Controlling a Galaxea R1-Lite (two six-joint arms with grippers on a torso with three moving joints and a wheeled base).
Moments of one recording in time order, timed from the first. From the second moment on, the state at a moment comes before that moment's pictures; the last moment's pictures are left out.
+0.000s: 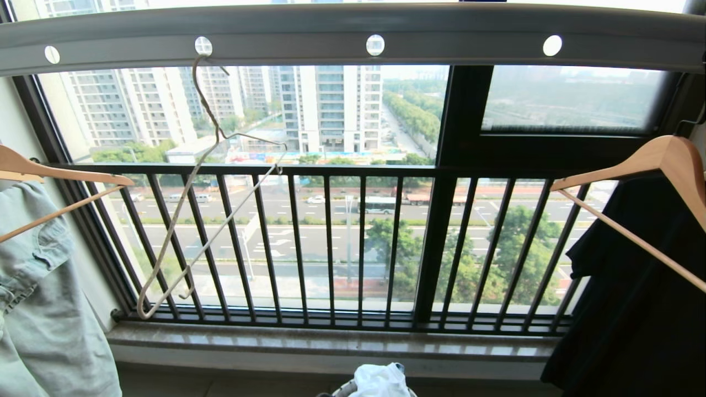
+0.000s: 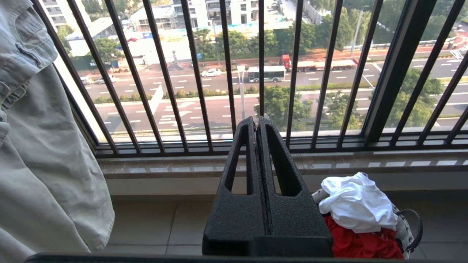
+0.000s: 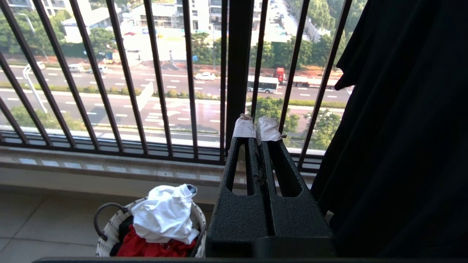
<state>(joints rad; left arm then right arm) 0.00 0.00 0.00 0.01 -0.03 0.05 0.01 0.00 0.00 0.00 0.01 -0.02</state>
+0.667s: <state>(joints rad) 0.00 0.00 0.00 0.01 -0.03 0.05 0.01 0.00 0.00 0.00 0.01 -0.02</state>
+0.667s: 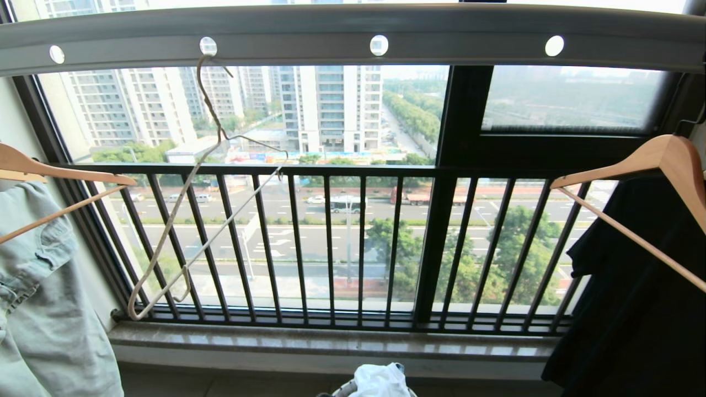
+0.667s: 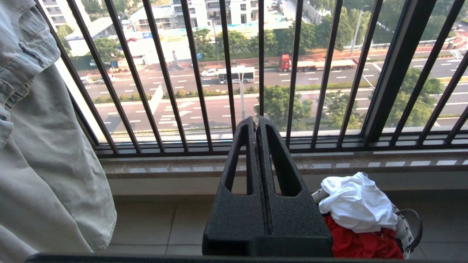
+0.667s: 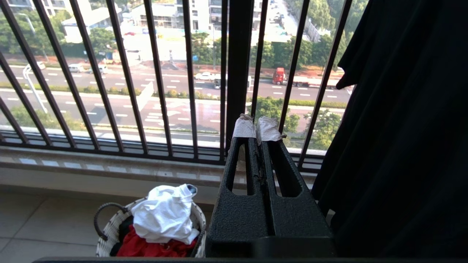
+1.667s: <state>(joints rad) 0.00 0.00 0.00 0.01 -0.03 0.05 0.01 0.00 0.00 0.00 0.01 -0.02</state>
